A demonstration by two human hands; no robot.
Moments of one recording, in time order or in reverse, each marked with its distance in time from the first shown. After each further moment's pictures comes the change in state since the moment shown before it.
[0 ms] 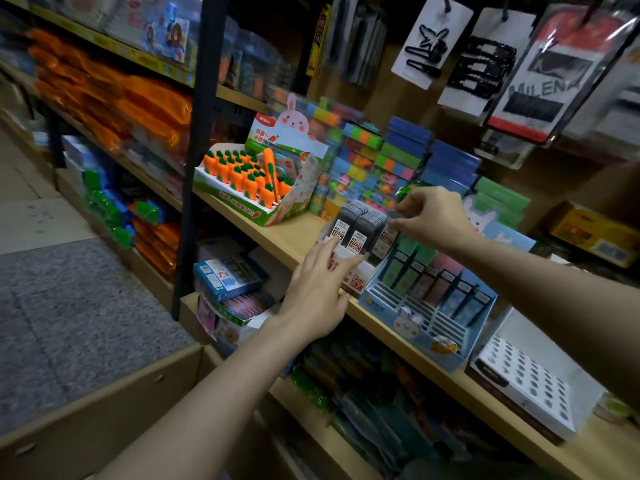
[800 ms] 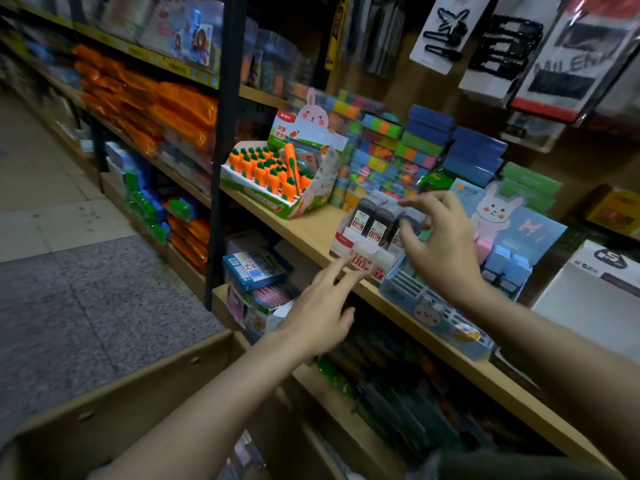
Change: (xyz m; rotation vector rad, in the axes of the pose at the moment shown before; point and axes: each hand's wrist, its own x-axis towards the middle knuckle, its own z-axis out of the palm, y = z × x) left_hand -0.043 -0.010 0.001 -0.114 -0.055 0.051; right_hand -0.068 -0.020 0.028 0.217 0.274 -0.168
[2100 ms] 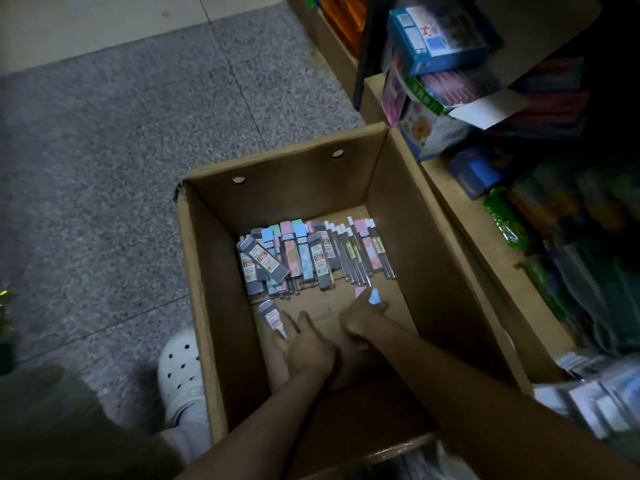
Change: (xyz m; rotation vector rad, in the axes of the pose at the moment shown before) left_hand -0.312 -0.070 0.148 -0.099 -0.206 -1.731; right_hand -0.365 -0.076 0.271 -0.033 -1.693 0.633
